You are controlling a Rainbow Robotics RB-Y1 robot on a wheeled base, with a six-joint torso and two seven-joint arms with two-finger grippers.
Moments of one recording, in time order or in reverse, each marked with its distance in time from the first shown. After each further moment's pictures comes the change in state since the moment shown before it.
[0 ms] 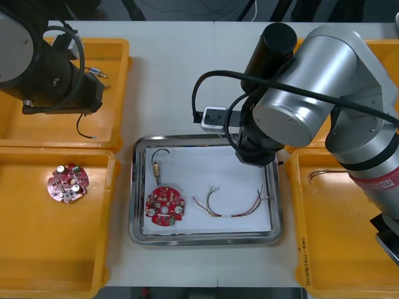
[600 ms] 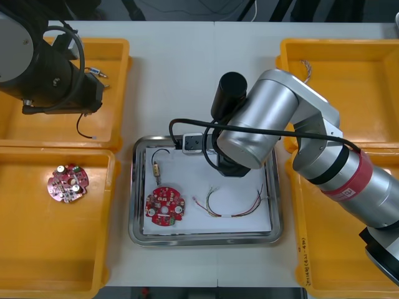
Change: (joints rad) right arm 0.000 0.046 0.183 0.216 0.086 -0.250 0.127; left arm 0.000 0.000 0.000 0.000 0.000 0.000 0.000
